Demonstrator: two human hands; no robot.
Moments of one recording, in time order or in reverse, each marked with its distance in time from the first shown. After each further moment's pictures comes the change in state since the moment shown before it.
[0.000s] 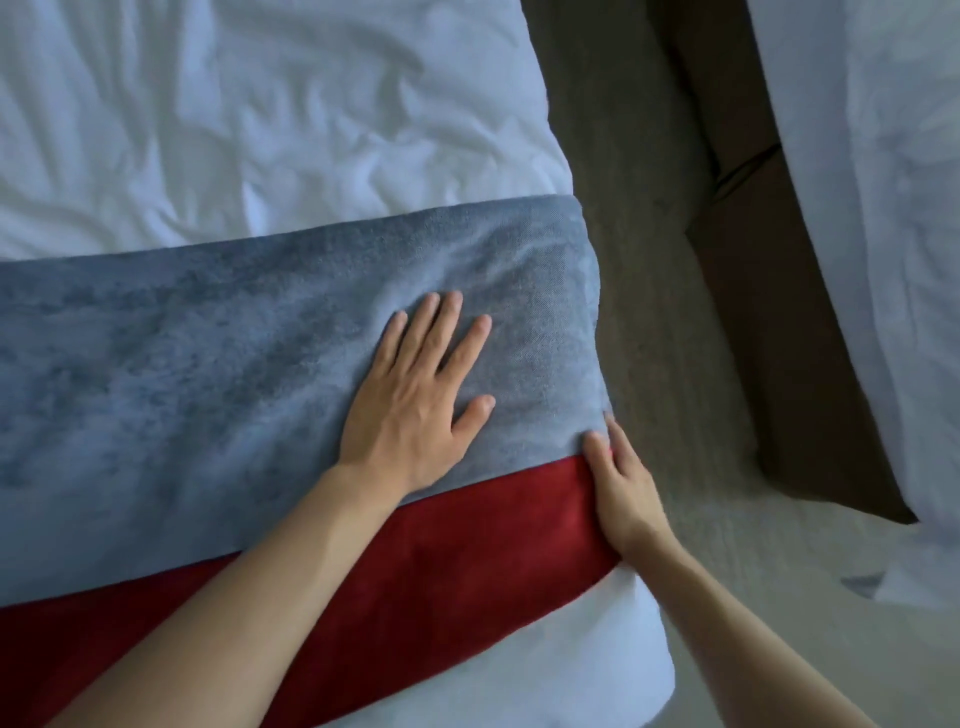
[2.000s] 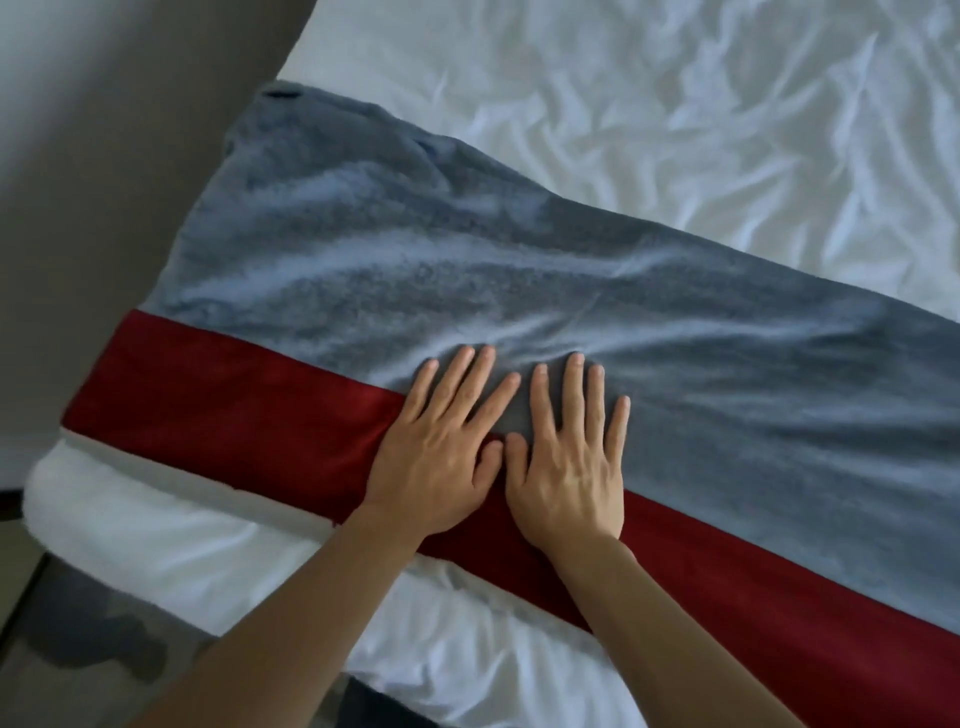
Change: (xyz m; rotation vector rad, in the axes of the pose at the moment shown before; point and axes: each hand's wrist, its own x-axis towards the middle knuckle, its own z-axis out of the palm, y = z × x) left_hand -0.489 -0.466 -0.019 -0.001 0.124 -0.521; right_hand -0.243 -0.247 0.630 -0.931 0.024 -0.999
